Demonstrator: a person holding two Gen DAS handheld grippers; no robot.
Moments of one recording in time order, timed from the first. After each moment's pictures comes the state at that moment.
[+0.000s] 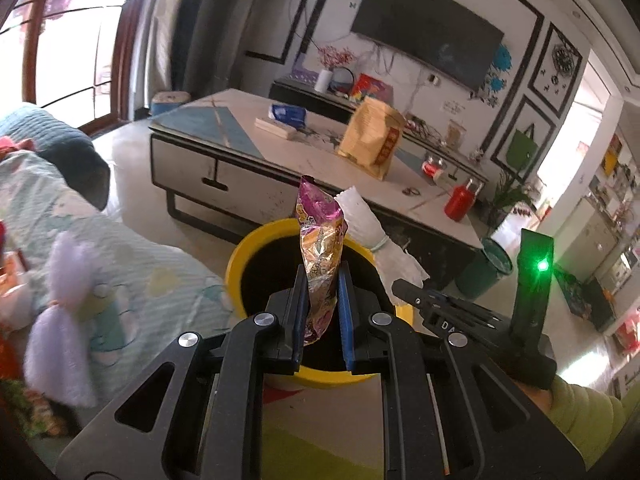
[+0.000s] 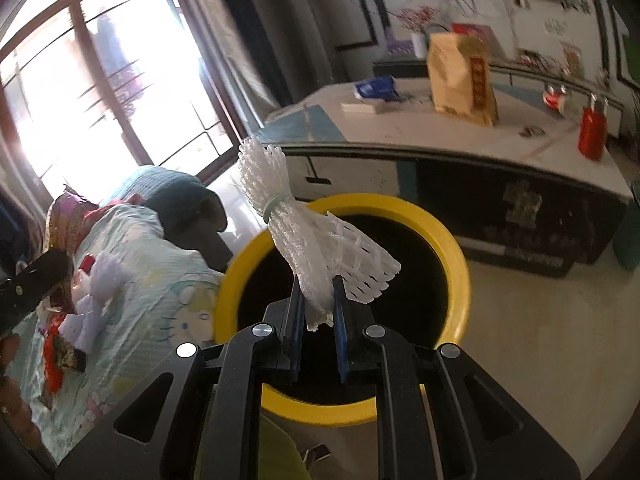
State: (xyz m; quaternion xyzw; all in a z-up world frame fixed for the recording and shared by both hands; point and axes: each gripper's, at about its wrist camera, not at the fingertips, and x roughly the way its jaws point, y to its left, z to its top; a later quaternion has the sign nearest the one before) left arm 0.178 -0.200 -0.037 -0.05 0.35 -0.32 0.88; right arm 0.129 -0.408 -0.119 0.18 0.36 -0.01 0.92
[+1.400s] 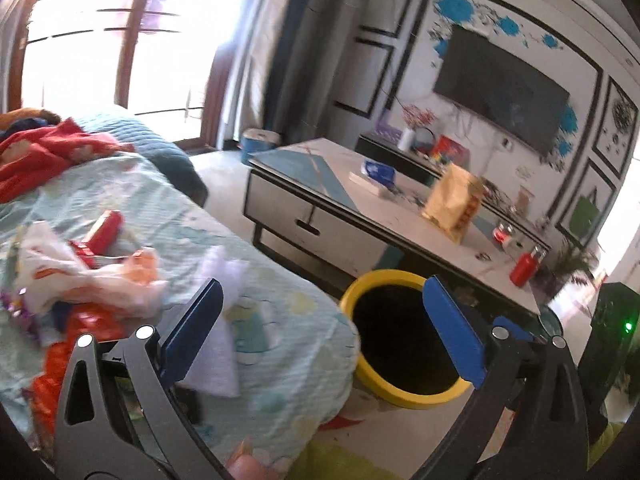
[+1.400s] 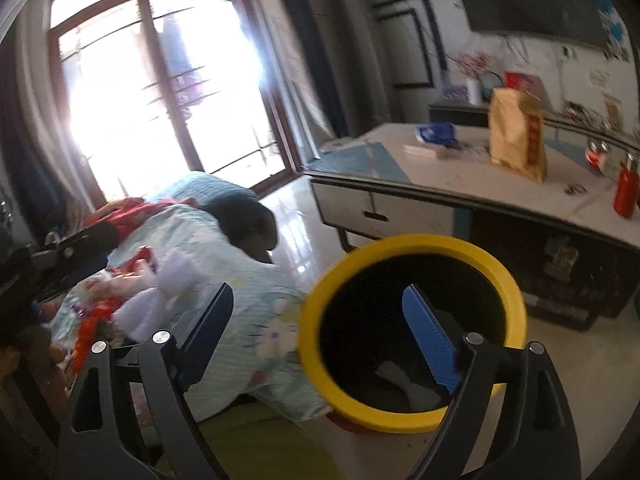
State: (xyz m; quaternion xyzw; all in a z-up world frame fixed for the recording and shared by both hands) left arm 0.155 -0.083 -0.009 -0.10 0.28 -0.16 0.94; right arm 0.110 -0.330 -0.070 0.11 0.27 0.09 0.95
